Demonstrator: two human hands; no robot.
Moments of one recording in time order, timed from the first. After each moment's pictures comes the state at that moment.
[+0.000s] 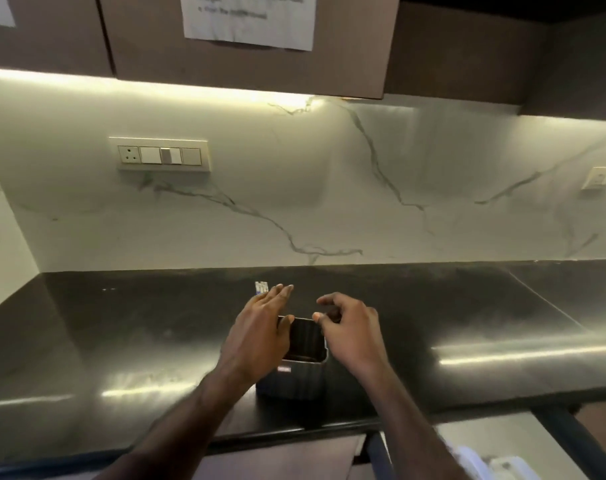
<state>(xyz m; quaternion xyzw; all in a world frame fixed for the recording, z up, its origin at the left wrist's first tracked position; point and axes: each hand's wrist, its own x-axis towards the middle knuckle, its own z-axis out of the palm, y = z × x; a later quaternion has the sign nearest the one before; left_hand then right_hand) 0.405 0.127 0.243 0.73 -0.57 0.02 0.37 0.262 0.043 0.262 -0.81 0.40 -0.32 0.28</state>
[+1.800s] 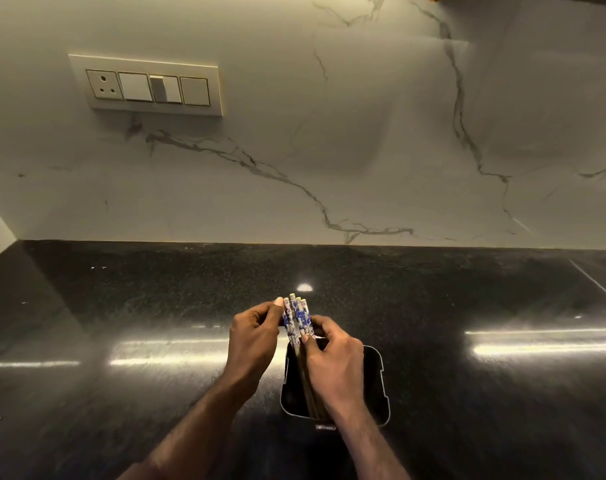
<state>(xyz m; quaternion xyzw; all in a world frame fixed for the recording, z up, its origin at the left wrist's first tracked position) 0.529 0.028 0.152 0.66 -0.25 -0.27 0.65 0.415 -0.021 0.145 -0.77 0.44 -0.32 0.34</state>
